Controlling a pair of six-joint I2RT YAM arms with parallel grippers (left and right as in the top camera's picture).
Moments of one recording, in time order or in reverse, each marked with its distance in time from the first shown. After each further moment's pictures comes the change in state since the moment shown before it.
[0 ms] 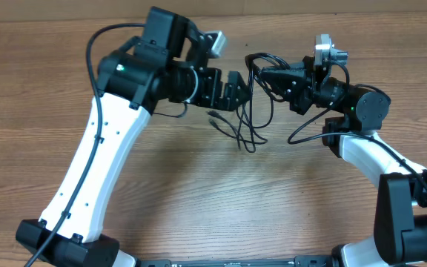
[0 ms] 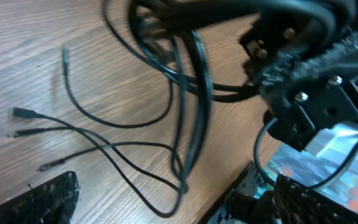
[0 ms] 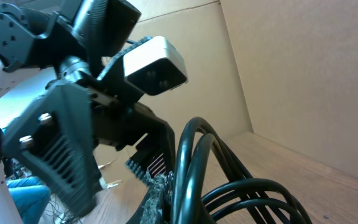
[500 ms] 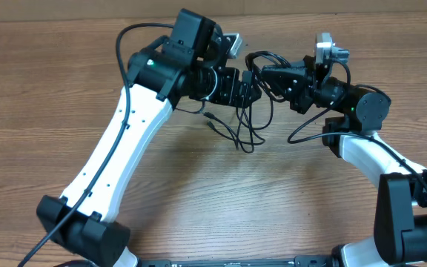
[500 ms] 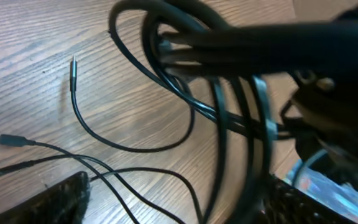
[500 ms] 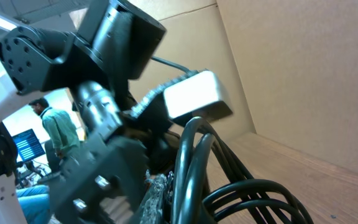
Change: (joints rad) left arm -0.050 0.096 0.000 0.080 -0.092 -0.041; right arm 0.000 0.000 0.000 0.011 0.017 0.050
